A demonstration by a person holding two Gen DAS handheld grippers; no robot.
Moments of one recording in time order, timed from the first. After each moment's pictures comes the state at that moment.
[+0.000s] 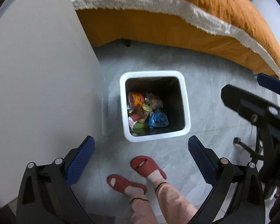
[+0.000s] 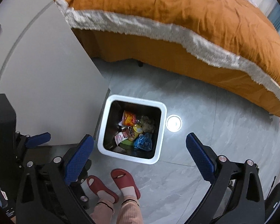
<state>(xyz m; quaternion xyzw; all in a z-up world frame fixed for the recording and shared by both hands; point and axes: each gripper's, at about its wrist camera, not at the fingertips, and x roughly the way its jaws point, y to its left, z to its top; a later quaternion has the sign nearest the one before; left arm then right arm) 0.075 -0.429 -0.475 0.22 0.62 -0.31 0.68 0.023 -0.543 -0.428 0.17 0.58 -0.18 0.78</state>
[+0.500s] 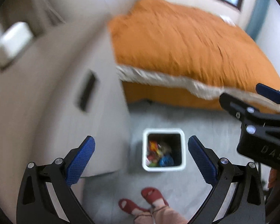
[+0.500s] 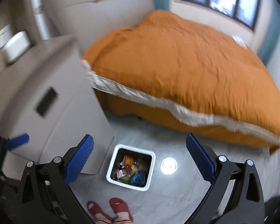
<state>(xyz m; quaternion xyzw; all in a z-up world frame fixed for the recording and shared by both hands) 0.059 -0.393 -0.241 0.17 0.47 -0.25 0.83 0.007 -0.525 -0.229 0.09 0.43 -0.18 0.88</state>
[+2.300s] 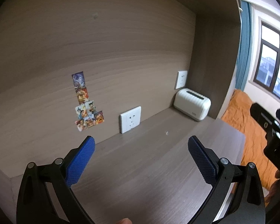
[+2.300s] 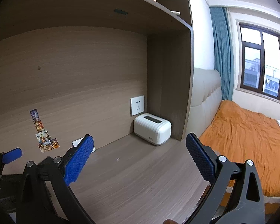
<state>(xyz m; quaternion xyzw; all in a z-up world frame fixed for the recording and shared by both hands) 0.020 0.032 0.004 -0.04 0.28 0.04 0.96 0.016 -0.169 0.022 0.01 0.16 0.01 0.99</state>
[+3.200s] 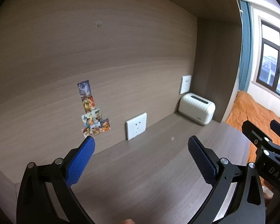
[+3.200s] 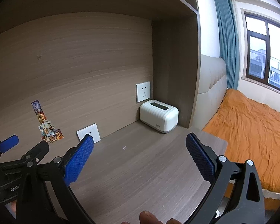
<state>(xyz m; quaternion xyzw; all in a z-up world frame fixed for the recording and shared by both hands) 0.018 0.030 0.011 -0.02 0.25 0.06 0.97 0.028 -0.160 0.010 0.02 0.21 0.04 0.98</state>
